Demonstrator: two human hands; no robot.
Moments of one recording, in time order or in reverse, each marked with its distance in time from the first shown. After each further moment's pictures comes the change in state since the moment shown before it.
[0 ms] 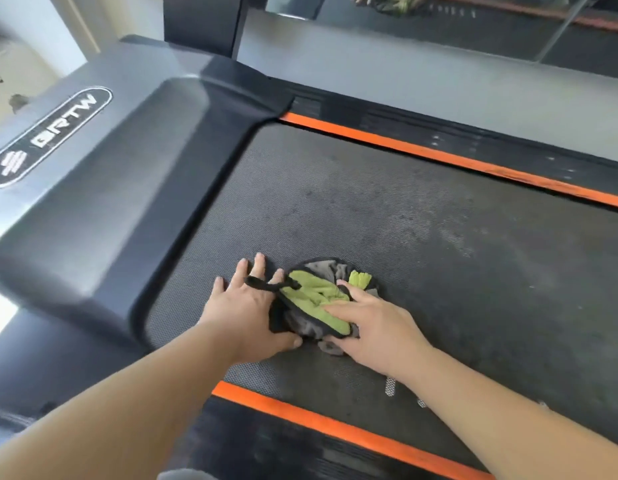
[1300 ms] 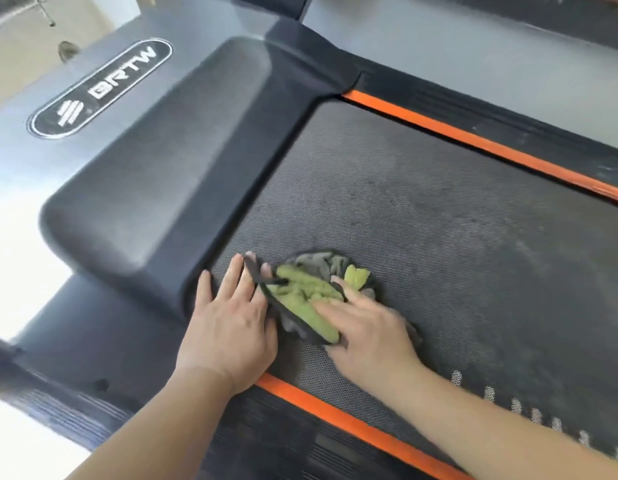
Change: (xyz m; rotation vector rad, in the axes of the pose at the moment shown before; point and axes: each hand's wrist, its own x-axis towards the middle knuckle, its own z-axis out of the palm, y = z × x) left_hand -0.043 -0.068 0.049 0.033 0.363 -0.108; right_hand 0.039 -0.065 0.065 -0.065 0.100 -0.294
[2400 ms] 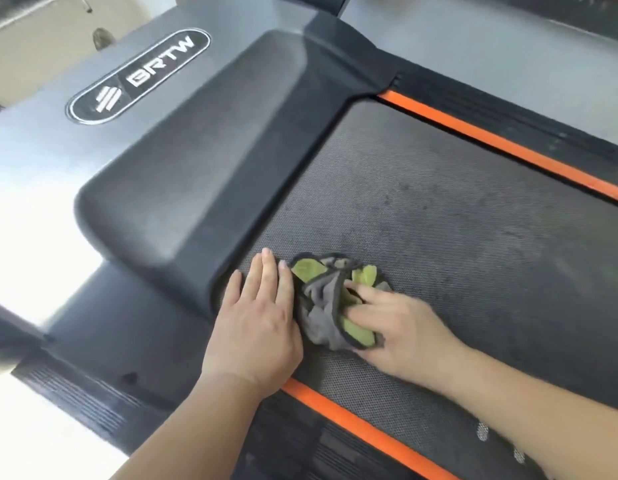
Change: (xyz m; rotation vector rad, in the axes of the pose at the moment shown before) left_hand -0.002 -0.003 0.001 -0.050 0.019 -0.026; right_hand 0.026 0.015 -0.018 0.024 -0.106 -0.283
